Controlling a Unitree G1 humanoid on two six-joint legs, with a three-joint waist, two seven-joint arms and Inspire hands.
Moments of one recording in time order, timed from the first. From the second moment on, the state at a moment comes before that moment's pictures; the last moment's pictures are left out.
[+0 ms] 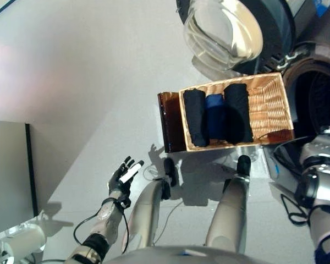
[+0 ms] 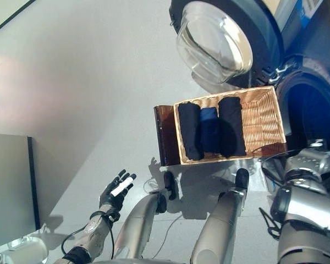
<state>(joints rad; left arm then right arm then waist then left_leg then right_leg) -0.06 0.18 -0.33 0.80 -0.86 -0.29 0.00 -0.77 -0.60 -0.35 1.26 1.44 -0.46 -0.32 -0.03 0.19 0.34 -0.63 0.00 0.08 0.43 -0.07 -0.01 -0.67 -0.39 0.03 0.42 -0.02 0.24</state>
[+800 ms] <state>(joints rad) -0.04 0.21 -0.25 0.83 -0.82 -0.29 0.00 -0.58 -0.44 0.12 1.23 0.72 -0.27 -0.28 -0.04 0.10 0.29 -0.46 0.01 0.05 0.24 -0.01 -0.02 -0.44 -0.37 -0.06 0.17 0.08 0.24</state>
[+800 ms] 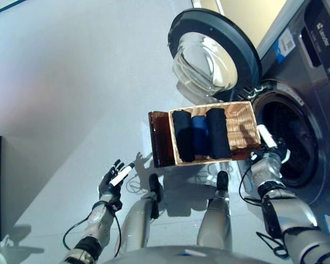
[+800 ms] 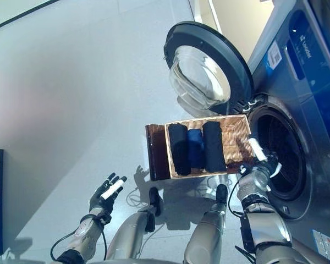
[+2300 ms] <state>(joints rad) -0.05 0.27 -0.21 0.69 -0.78 -0.29 0.04 -0.87 -0.46 0.36 1.45 0.05 -0.06 -0.36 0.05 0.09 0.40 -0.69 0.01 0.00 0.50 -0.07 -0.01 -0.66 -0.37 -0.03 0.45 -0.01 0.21</state>
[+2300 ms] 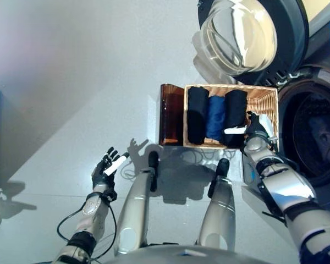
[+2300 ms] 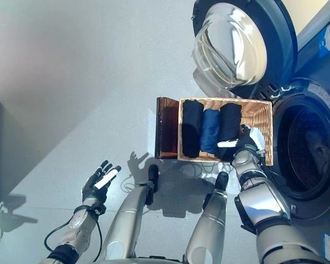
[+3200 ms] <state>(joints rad) 0.02 0.31 -0.22 0.52 -0.78 -0.29 0.04 -0.92 -0.45 0.36 1.51 0.01 -0.04 -0.42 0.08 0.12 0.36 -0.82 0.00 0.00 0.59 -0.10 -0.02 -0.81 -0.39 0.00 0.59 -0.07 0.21</state>
